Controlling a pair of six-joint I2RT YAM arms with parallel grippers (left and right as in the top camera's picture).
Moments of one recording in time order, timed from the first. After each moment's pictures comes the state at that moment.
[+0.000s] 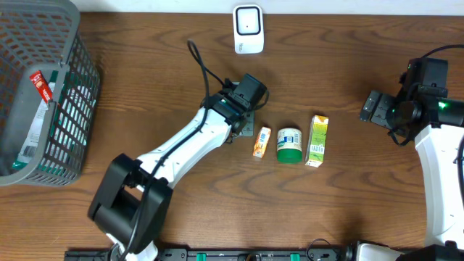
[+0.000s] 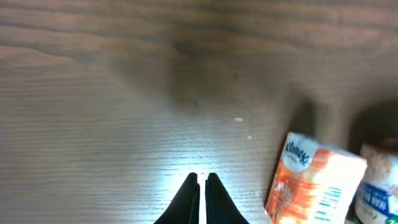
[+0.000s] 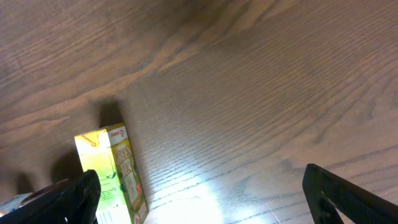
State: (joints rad) left arm -0.64 1.85 1.33 -0.74 -0.13 -0.54; right arm -0.16 1.43 1.28 -1.01 0.09 0.28
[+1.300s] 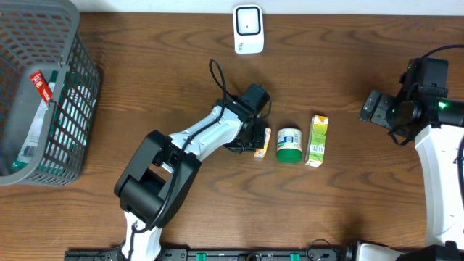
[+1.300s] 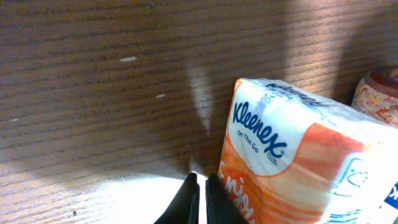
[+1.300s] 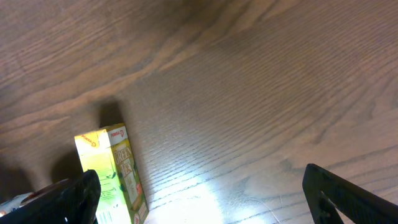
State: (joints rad) left arm -0.65 2.02 1.33 -0.69 0.24 -0.54; right arm -0.16 1.43 1.28 -1.01 0.09 0.28
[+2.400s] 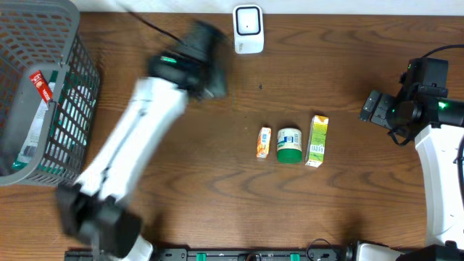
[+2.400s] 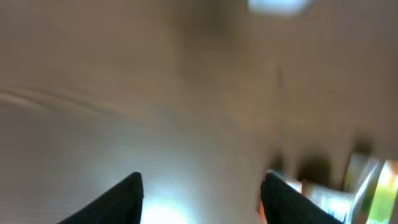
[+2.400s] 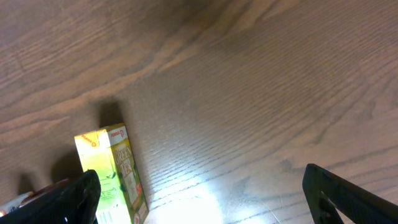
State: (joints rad) left arm -0.37 1.73 1.71 -1.05 -0.05 -0.49; right arm -0.16 1.43 1.28 -1.01 0.09 0.28
